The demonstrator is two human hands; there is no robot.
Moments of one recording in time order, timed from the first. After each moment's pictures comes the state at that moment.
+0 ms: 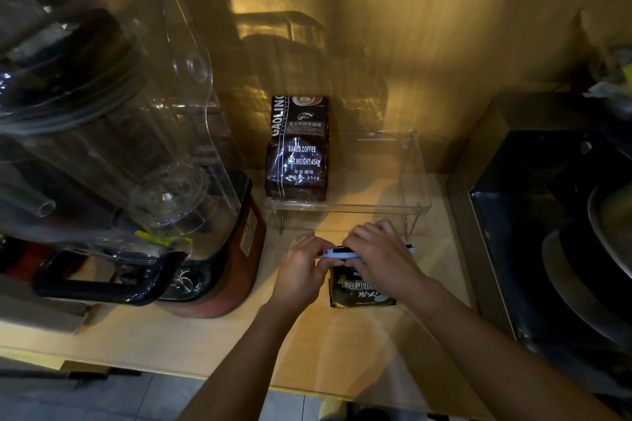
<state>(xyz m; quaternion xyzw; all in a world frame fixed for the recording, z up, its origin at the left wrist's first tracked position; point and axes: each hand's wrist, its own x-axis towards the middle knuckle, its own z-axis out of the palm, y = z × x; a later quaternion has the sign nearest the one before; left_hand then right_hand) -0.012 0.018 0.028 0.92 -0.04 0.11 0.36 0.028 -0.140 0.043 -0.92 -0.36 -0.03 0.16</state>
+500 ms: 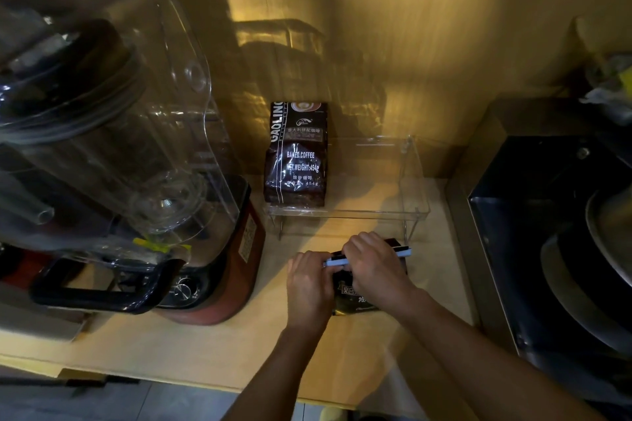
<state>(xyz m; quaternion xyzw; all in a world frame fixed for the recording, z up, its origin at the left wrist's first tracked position) -0.026 -0.008 0.017 0.92 0.04 0.19 0.34 0.019 -0.125 0.048 -0.93 -0.35 -0.08 0.13</state>
